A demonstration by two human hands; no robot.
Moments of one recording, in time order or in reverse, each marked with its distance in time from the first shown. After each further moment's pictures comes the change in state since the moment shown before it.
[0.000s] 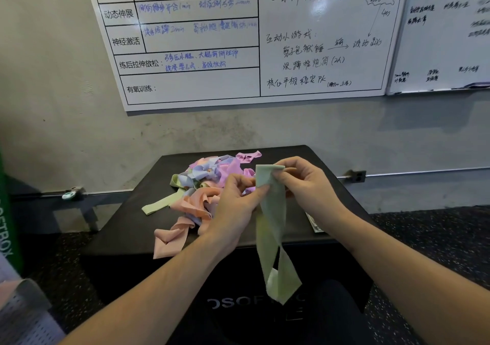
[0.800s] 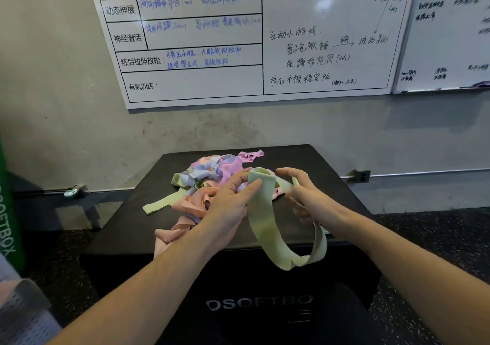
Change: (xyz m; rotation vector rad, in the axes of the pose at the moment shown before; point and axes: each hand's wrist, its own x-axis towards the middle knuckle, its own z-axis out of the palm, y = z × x) left_hand 0.020 0.000 -0.016 -0.073 -0.071 -0.107; right_hand 0.004 0.017 -0.020 -0.148 -0.323 0.305
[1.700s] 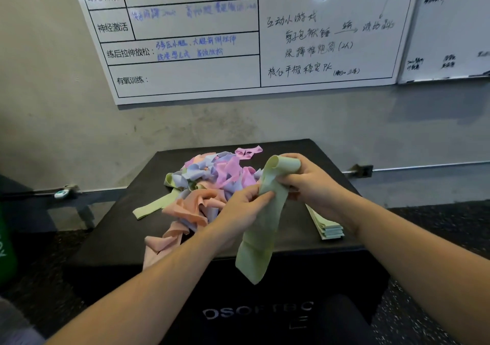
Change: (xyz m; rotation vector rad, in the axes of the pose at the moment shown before) left_hand 0.048 -0.034 0.003 0.384 -0.095 -0.074; right_hand 0.068 0.008 -0.015 0.252 0.141 -0.017
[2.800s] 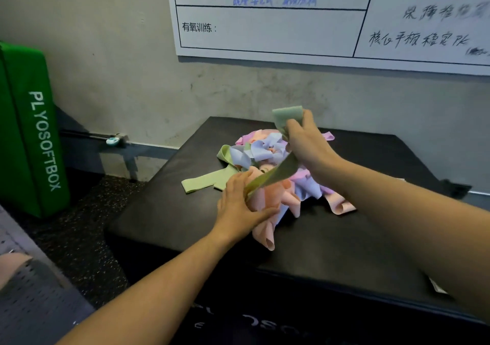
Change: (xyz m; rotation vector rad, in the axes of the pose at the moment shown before) left_hand 0.057 -0.161 -0.171 0.456 0.467 0.037; right_hand 0.187 0.032 0.166 -0.325 -0.013 -0.126
